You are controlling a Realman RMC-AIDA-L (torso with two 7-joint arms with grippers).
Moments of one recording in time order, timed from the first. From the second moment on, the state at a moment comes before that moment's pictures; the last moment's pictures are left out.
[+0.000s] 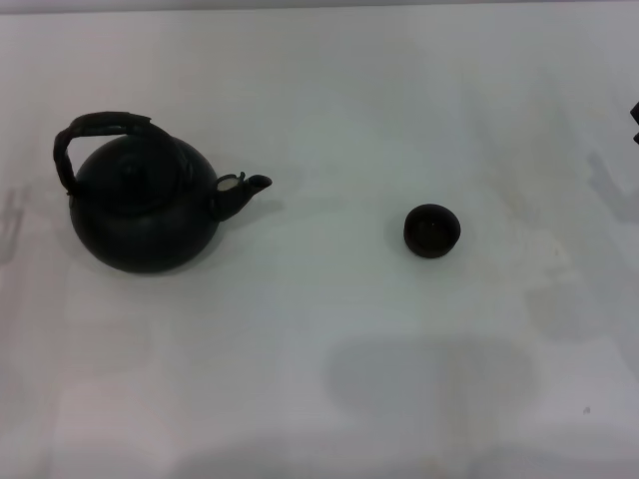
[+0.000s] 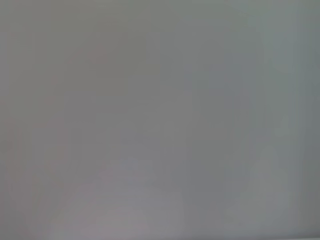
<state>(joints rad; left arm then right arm) -0.23 -2.09 1.06 -0.05 0.38 1.38 -0.20 0.29 2.01 -0.69 0.02 2.12 1.46 -2.62</state>
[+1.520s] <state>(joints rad) -0.24 -2.08 1.05 -0.06 0.23 1.36 -0.29 0.33 1.99 -1.00 -0.43 1.63 1.37 -2.18</state>
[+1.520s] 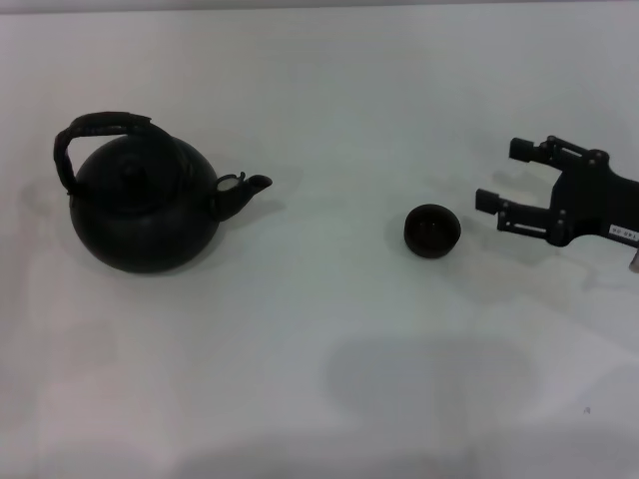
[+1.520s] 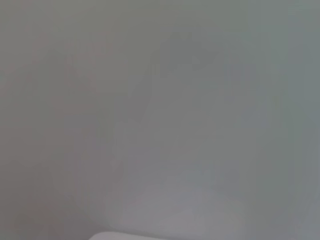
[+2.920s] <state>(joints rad) -0.24 -2.09 1.06 -0.07 0.26 1.36 -0.30 0.40 2.02 -1.32 -0.43 1.69 1.19 -2.18</state>
